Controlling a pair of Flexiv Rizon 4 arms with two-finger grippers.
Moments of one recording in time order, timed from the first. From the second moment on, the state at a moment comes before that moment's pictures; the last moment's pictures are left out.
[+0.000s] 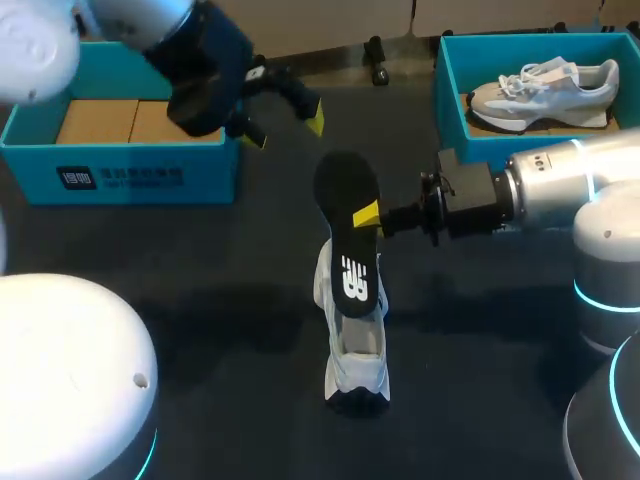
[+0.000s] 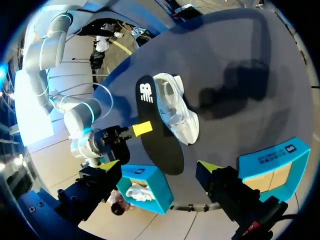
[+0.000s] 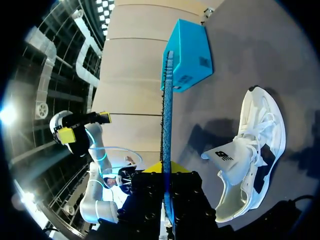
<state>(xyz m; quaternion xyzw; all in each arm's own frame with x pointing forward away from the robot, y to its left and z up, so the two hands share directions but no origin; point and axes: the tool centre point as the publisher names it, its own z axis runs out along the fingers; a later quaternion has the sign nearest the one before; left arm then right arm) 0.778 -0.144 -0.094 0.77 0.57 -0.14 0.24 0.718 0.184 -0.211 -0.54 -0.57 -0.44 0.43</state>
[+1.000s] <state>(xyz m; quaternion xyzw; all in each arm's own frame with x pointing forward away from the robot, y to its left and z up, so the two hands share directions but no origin) 0.766 -0.194 -0.096 0.72 0.69 -0.07 0.08 0.719 0.184 -0.210 -0.54 -0.57 -0.44 0.43</state>
